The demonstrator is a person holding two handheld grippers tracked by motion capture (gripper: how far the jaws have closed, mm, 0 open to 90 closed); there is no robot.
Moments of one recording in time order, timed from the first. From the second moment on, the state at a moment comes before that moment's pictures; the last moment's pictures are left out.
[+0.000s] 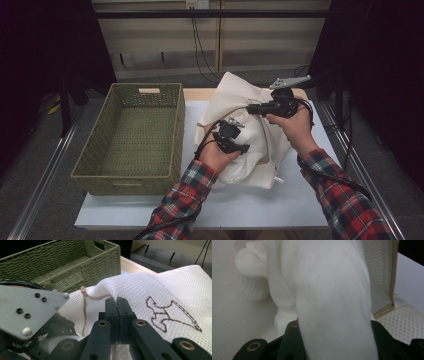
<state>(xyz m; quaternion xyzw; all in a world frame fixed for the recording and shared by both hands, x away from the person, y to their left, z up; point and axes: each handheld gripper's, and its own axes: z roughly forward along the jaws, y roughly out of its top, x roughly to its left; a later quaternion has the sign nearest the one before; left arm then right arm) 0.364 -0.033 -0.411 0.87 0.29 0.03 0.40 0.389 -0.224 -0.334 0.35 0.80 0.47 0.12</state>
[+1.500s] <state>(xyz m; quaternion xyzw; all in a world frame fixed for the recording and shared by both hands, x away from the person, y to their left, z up) 0.335 -0.014 -0.442 0.85 0.35 0.07 0.38 0.369 -0.228 -0.335 0.37 0.80 0.46 0.14</state>
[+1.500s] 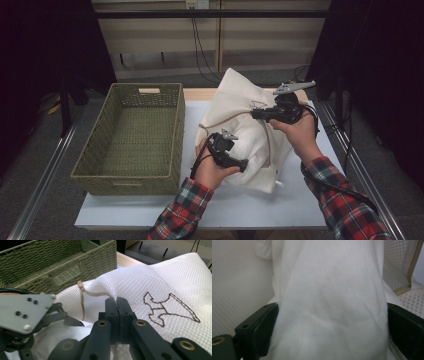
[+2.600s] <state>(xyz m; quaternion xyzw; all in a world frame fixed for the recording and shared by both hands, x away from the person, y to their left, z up) 0.329 -0.014 -0.457 0.85 0.34 0.07 0.38 0.365 -0.226 -0.339 0.38 0.80 0.45 0.14</state>
